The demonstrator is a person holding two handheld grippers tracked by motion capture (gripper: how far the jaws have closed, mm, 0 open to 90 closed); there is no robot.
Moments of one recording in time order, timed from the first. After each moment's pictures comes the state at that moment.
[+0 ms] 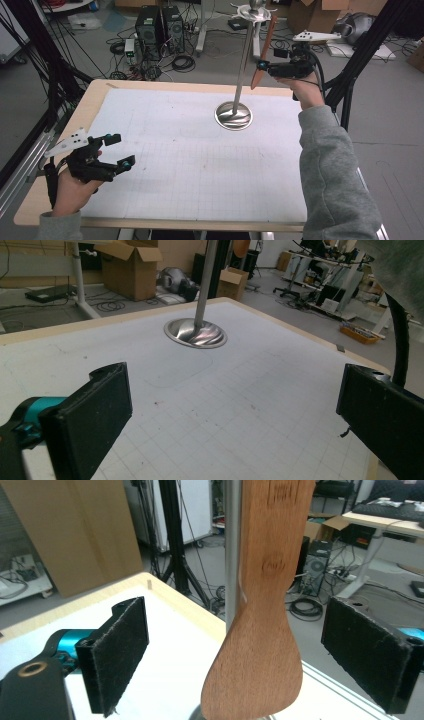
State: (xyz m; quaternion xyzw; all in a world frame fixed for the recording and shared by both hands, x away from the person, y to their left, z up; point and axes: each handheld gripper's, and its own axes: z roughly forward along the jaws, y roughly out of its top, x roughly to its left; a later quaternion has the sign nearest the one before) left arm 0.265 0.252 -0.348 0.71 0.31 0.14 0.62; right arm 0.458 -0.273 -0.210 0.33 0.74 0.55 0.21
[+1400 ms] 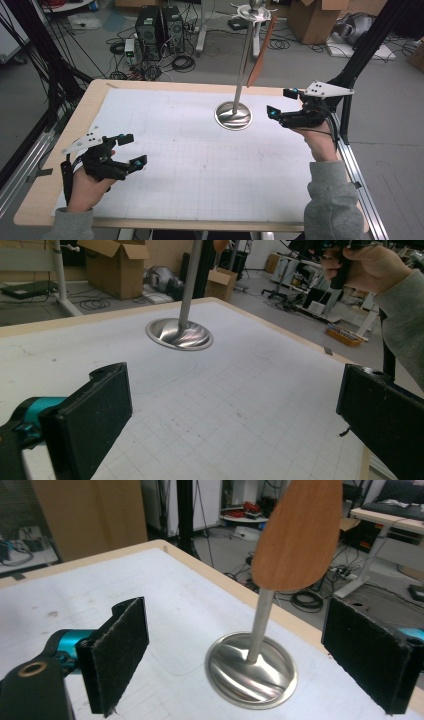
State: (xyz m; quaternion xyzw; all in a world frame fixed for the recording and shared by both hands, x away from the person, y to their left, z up) left arm 0.274 0.227 -0.358 0.71 0.31 0.12 0.63; right arm 0.366 -0.302 -0.277 0.29 0.75 0.55 0.23
